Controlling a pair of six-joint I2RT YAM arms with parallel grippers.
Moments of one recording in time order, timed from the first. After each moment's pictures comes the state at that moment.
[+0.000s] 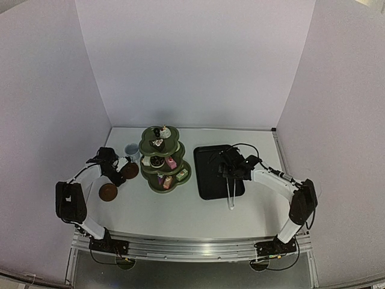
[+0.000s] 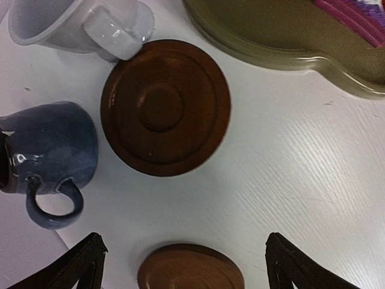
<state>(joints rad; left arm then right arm) -0.06 1.58 1.03 -0.58 0.07 0.74 0.69 1.71 1.39 -0.78 0.33 0.73</state>
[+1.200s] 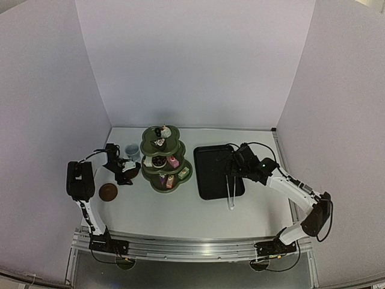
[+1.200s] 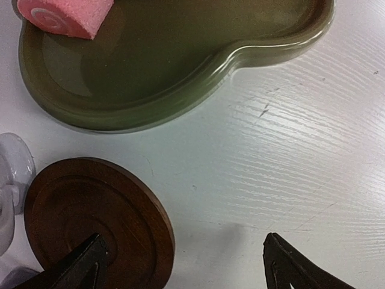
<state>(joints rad) -0.02 1.97 1.31 -0.76 0.44 1.33 0.69 1.49 1.34 -0.79 0.32 0.71</state>
